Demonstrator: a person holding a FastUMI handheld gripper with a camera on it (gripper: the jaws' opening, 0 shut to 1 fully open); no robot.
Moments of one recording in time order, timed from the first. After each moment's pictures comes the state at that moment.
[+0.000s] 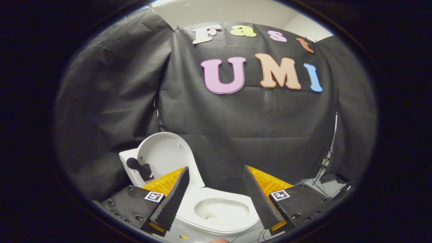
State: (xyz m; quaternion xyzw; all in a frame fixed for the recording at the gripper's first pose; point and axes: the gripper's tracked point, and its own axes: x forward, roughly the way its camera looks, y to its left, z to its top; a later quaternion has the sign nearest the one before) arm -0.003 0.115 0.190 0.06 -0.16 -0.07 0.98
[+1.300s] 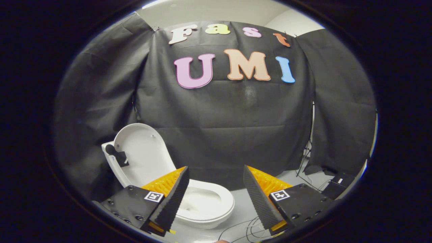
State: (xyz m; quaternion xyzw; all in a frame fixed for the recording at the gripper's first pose) arm -0.052 0.023 0.119 0.09 -0.13 -0.14 0.98
